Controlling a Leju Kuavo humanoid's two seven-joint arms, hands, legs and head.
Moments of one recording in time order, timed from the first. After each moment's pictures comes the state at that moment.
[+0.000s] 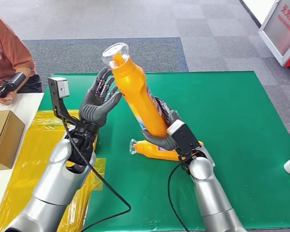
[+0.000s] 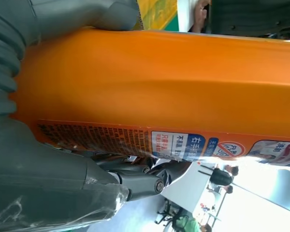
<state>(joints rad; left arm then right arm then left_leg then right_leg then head) -0.49 -0.17 -0.36 -1.22 0.33 0.02 -0.12 -0.30 0.15 0.45 -1.37 0.13 0.18 -0.28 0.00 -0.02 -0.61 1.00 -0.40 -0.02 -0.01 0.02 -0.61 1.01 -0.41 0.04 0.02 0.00</state>
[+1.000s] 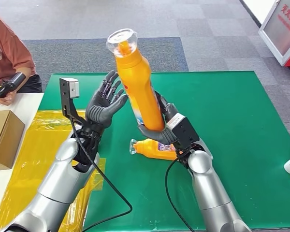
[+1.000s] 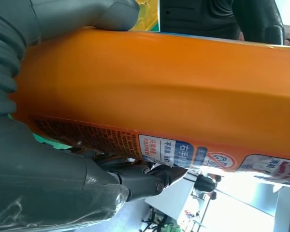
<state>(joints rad) -0.52 -0.18 -0.38 -1.15 0.32 -0.02 -0.12 -0.35 0.15 0.48 -1.36 0.09 0.22 -0.29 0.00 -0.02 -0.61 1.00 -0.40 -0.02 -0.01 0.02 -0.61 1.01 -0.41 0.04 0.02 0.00</state>
